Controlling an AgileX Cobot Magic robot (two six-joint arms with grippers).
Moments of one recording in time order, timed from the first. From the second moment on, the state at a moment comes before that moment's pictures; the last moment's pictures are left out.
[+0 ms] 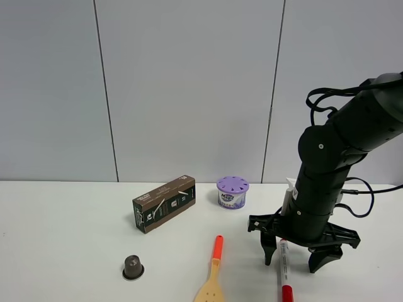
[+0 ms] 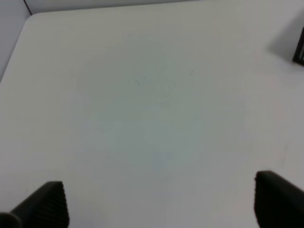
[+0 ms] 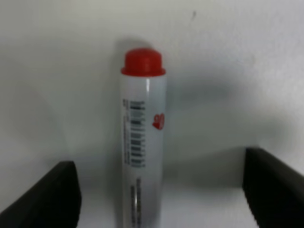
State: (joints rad) left arm -0.01 0.00 -0.49 0.06 1.07 -0.06; right arm 0.40 1.99 -1.03 -0.11 0.54 0.71
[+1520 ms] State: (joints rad) left arm -0.01 0.00 -0.49 0.06 1.07 -0.06; right arm 0.40 1.86 -1.03 -0.11 0.54 0.71
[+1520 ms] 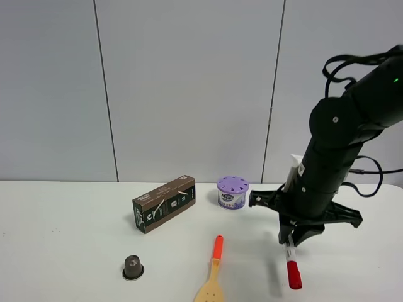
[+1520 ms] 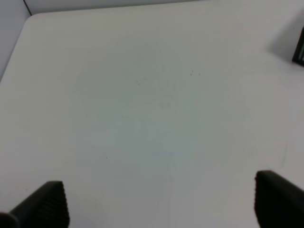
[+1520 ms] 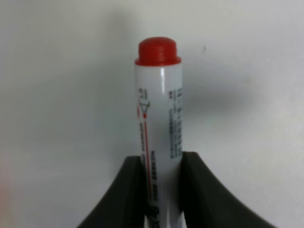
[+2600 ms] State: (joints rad) left arm -0.01 0.00 -0.49 0.06 1.07 -0.06; right arm 0.63 2.00 -1.38 -0.06 0.62 0.60
